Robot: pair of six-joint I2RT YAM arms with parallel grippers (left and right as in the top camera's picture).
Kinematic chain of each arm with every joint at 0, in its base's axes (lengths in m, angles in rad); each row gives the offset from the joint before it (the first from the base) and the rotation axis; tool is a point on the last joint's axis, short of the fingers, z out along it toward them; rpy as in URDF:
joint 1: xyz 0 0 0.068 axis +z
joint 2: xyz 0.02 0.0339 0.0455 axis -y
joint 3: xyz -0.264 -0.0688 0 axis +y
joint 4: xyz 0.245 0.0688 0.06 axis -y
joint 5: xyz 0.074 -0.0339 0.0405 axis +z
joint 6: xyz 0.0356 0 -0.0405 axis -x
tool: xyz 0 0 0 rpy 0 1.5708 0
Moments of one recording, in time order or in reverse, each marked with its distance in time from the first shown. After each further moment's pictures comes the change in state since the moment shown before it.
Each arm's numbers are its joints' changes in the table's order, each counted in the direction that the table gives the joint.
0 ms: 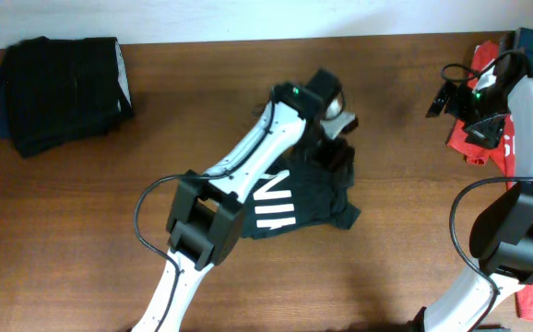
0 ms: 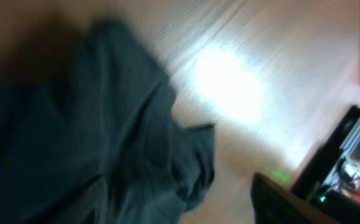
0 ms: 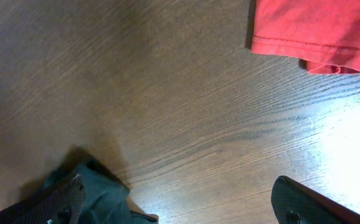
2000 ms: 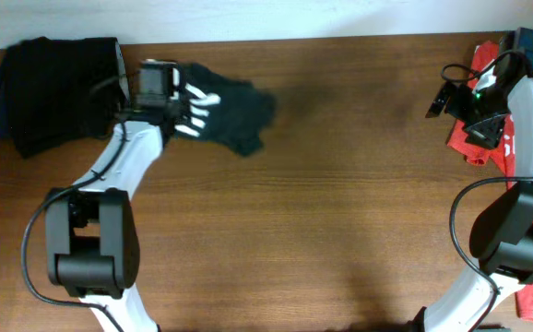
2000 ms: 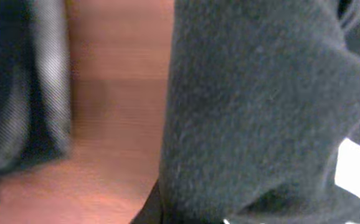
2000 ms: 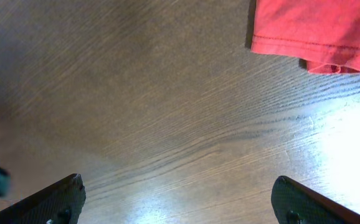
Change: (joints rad) left arm 0.556 0.454 0.897 0.988 0.691 0.026; right arm 0.000 0.000 0.000 0.000 0.000 0.000
